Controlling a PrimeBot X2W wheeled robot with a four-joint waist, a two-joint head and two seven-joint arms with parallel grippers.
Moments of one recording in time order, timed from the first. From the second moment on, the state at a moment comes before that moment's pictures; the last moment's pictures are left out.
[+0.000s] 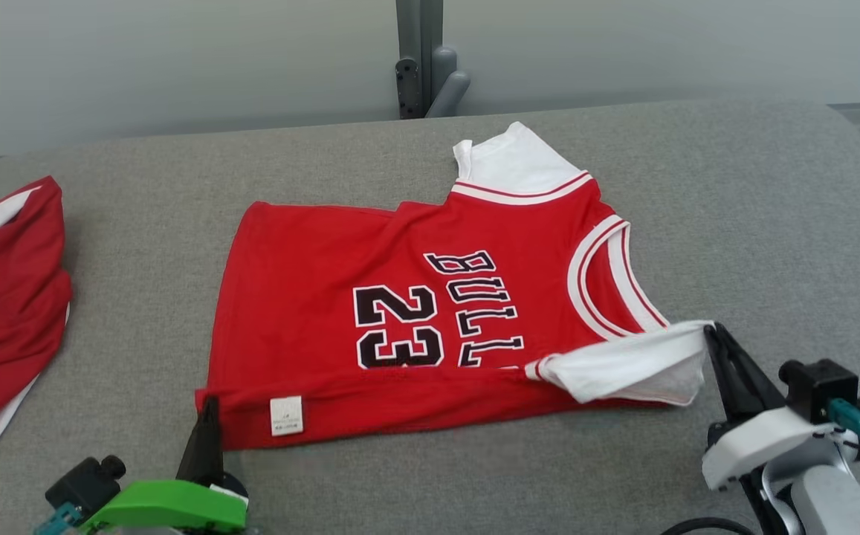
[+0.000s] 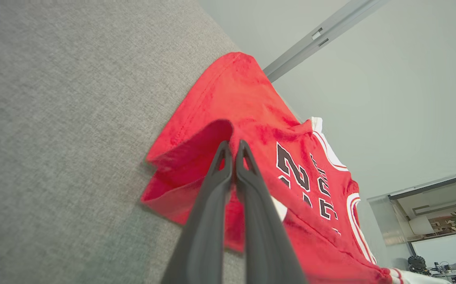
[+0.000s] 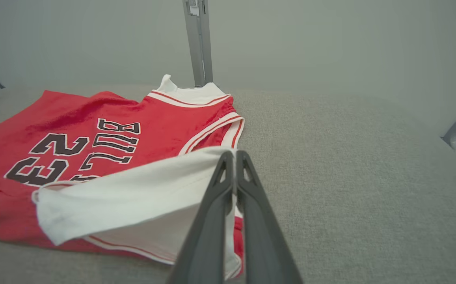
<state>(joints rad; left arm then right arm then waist) -0.07 0.18 -0.25 0.45 -1.10 -0.13 -0.26 -0.09 -0.23 0.11 0.34 0.25 0.13 -0.26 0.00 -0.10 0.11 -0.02</state>
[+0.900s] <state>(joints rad) -0.40 0.15 -0.29 0.51 -1.02 -0.13 -0.26 -0.51 -0.24 0.07 0.57 0.16 0.13 -0.26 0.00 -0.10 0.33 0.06</state>
